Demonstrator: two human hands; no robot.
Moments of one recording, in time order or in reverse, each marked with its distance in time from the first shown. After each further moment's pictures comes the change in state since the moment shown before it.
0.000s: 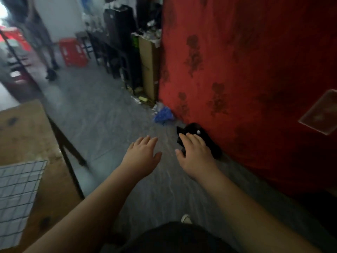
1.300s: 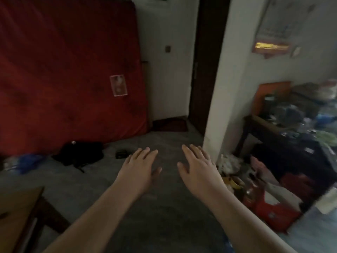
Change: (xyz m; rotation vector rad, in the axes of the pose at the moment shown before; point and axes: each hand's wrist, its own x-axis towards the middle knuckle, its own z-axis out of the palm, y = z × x) left_hand -0.738 -0.057 -0.041 0.091 -0.133 1.170; right_hand -0.836 -0.438 0.075 0.002 0.569 1.069
